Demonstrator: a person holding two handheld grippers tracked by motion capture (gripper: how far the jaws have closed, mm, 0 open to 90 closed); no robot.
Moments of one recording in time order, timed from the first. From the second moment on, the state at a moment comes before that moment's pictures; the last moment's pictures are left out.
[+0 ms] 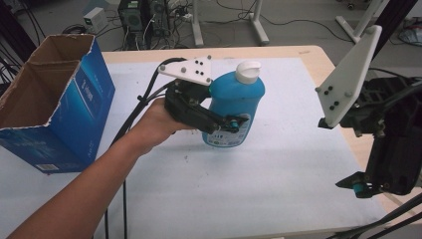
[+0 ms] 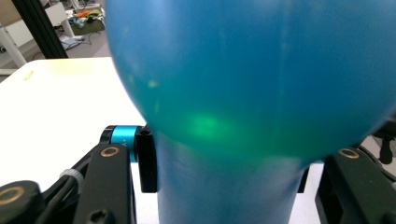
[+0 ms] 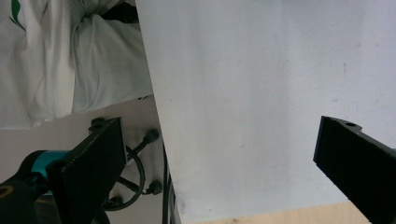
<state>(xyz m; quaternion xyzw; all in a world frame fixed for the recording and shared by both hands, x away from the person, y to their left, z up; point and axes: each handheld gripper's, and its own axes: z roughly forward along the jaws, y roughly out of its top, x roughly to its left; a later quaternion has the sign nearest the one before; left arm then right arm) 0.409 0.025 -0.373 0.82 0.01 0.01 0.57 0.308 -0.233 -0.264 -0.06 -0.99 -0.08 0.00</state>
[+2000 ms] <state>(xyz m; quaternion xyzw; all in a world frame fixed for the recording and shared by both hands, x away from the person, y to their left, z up) 0.409 0.050 -0.418 0.81 0.02 -0.05 0.58 0.313 -0.217 -0.268 -0.06 -1.00 -0.07 0.01</state>
